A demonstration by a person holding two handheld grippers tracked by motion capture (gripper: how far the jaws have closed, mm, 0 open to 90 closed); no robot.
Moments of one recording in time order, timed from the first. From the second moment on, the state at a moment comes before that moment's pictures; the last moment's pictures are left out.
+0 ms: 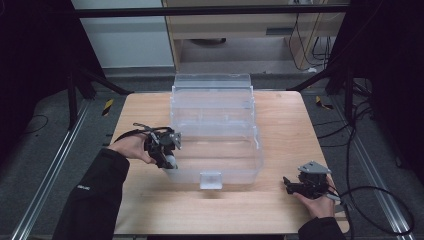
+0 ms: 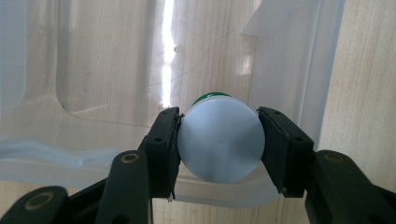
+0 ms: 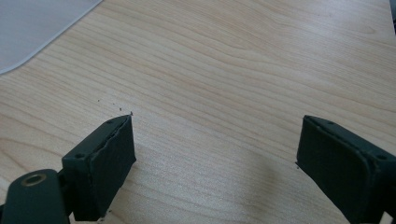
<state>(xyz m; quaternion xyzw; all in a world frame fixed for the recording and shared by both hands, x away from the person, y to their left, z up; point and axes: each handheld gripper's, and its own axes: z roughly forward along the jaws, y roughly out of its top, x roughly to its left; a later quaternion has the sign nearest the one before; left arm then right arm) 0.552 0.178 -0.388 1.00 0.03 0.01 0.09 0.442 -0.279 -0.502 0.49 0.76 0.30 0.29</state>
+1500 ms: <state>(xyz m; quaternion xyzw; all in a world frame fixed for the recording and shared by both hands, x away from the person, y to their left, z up) 0.527 0.218 -0.343 0.96 0.10 0.11 0.23 0.441 -0.280 -0.501 0.50 0.76 0.31 0.29</state>
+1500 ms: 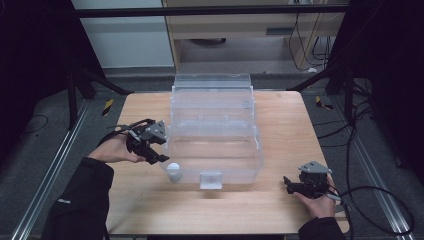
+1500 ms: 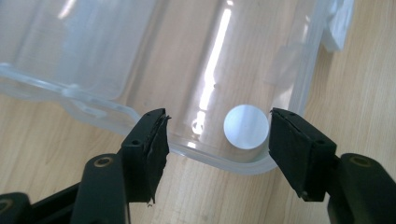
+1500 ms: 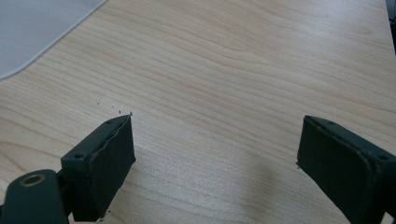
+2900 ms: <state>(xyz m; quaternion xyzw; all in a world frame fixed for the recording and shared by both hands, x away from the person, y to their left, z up) 0.453 0.328 -0.459 0.69 0.54 0.32 0.36 0.438 -0.285 -0.495 0.51 0.75 0.32 0.28</state>
